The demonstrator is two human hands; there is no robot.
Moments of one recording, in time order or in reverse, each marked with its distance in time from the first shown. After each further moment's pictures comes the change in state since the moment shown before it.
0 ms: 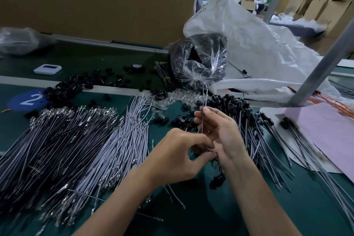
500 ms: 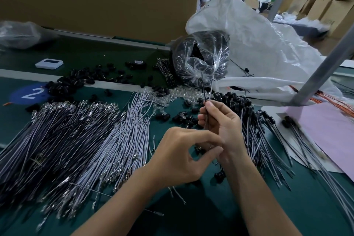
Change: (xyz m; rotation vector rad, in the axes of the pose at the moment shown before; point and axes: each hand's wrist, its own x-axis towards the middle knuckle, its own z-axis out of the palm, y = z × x) left_hand -0.006 0.005 0.009 -0.030 0.172 0.096; right_hand 0.001 0.006 0.000 -0.033 -0.023 -0.165
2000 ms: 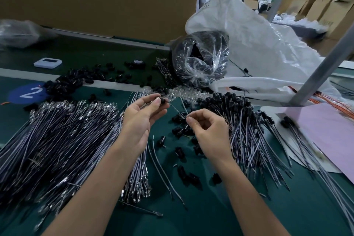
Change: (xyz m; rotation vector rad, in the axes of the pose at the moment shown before) left_hand 0.022 -0.051 -0.047 -0.877 0.653 -0.815; right_hand 0.004 0.028 -0.005 -0.835 -0.032 -0.323
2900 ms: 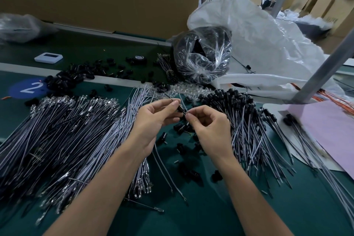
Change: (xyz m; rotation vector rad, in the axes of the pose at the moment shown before) left_hand -0.011 -0.012 0.006 0.183 -0.158 -0.026; right_hand -0.001 0.000 0.002 0.003 0.008 -0.047
